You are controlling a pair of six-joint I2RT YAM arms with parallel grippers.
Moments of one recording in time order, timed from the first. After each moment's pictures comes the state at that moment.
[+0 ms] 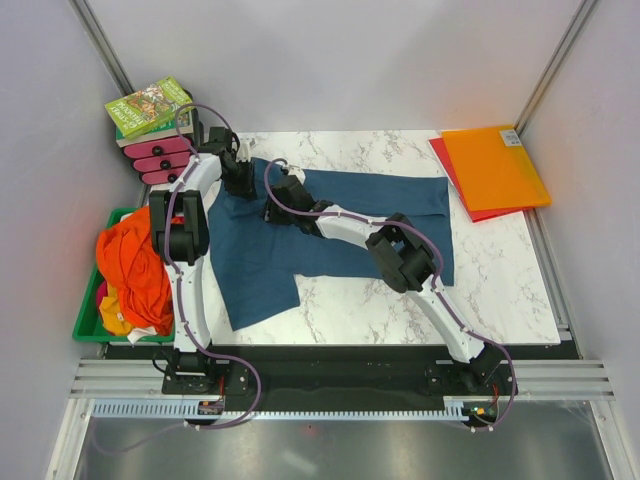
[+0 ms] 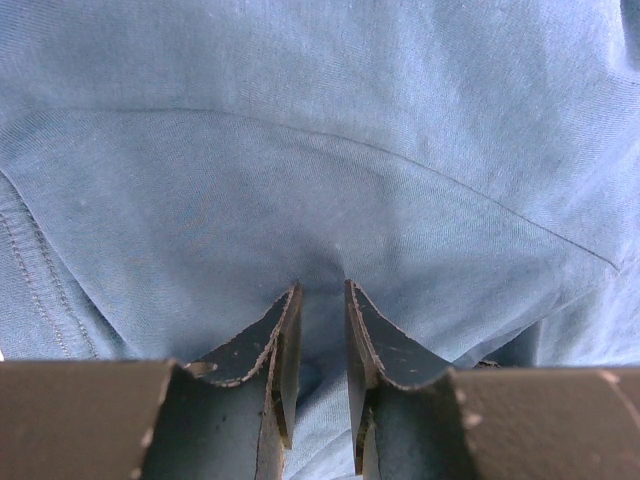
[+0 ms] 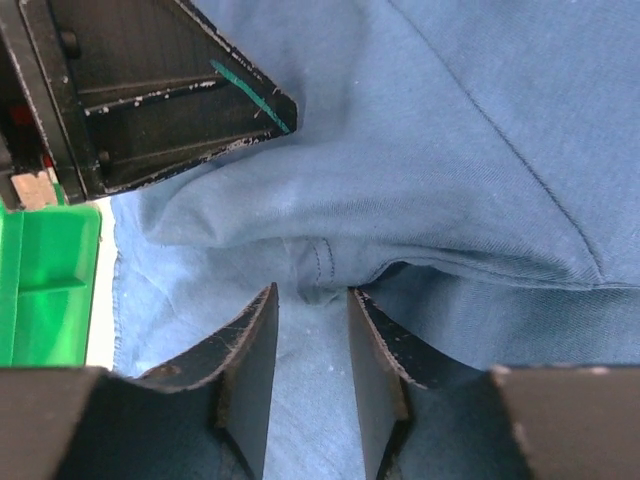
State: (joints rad) left arm -0.03 2.33 1.92 -0.71 0.29 0.07; right arm 0.80 2.53 2.00 -0.02 0.05 0.77
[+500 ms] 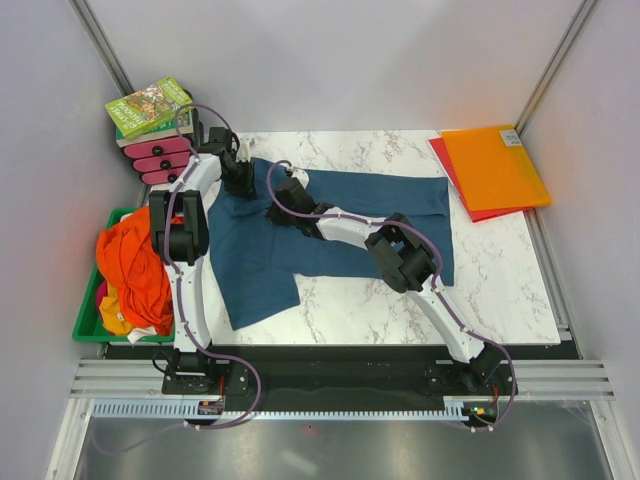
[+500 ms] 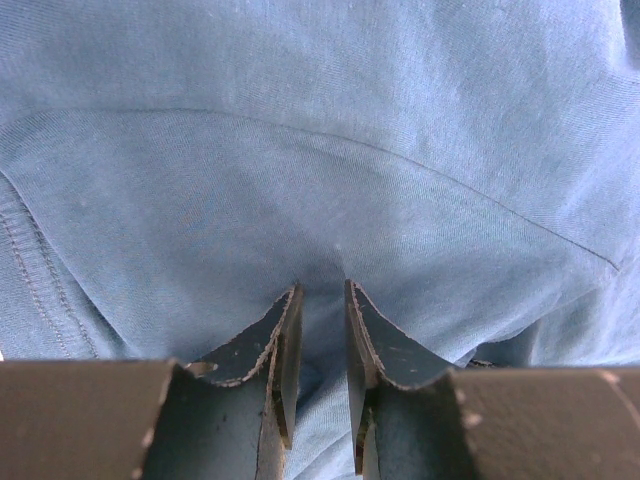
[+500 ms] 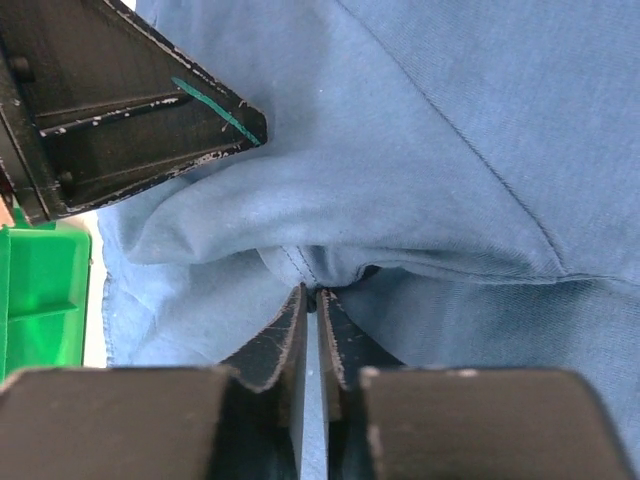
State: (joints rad) left arm -0.03 2.33 1.92 -0.70 0.29 0.07; right arm 0.80 2.53 1.97 0.02 0.09 0.82
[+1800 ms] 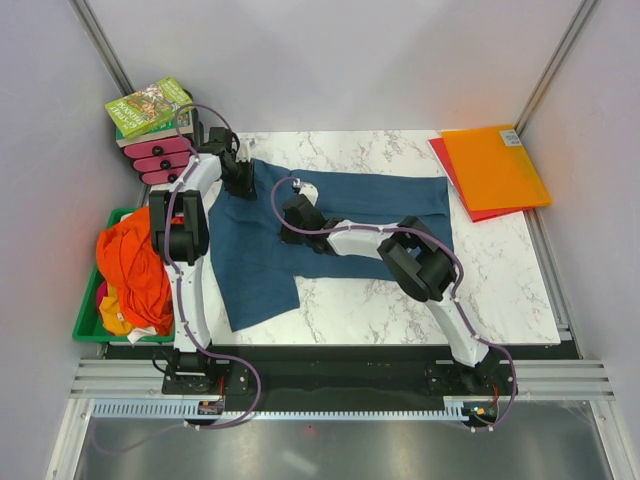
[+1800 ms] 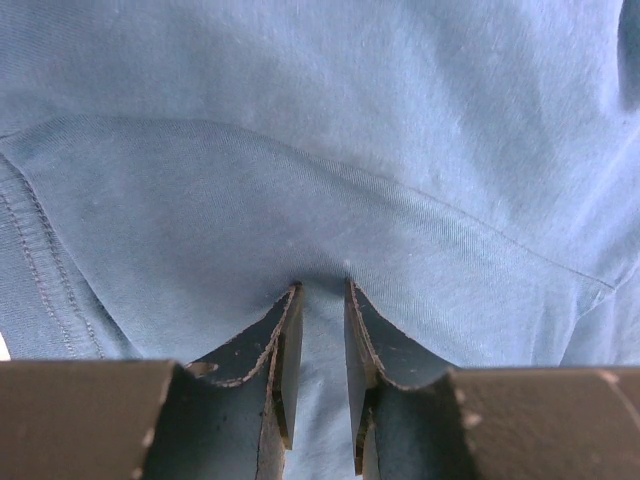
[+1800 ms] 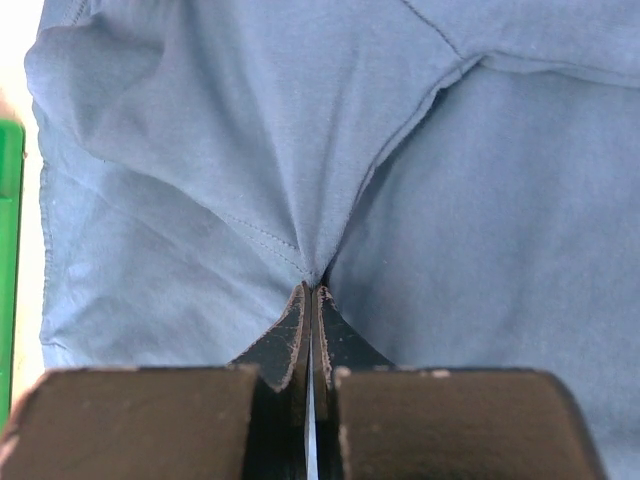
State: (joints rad) left arm -0.03 2.33 1.92 -0.70 0.29 0.07; right arm 0.85 2.30 1.60 0.07 0.16 0.77
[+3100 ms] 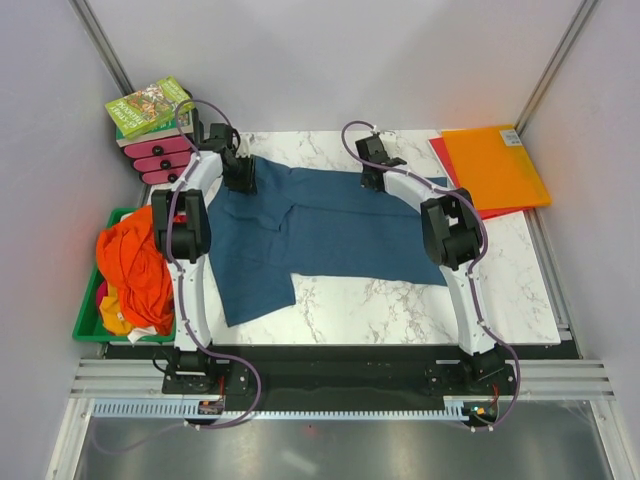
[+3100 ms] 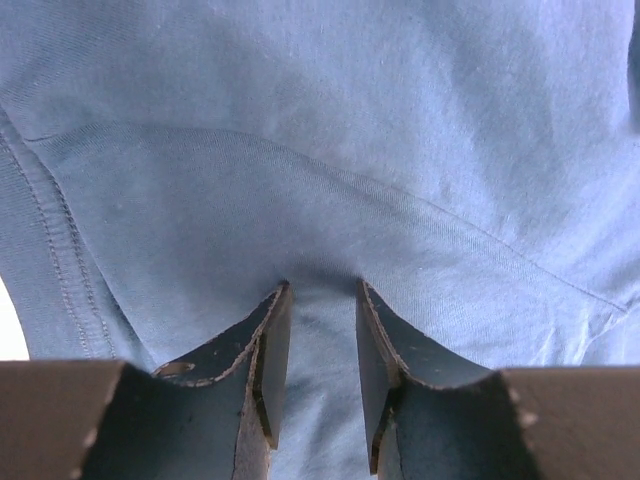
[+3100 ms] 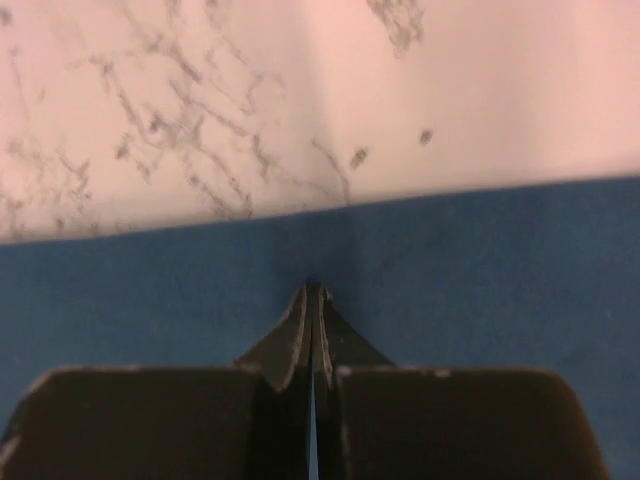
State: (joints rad) left arm -0.03 2.36 1.98 -0.69 0.25 0.07; right arm 0.39 2.41 1.94 -0.36 0.42 0.47
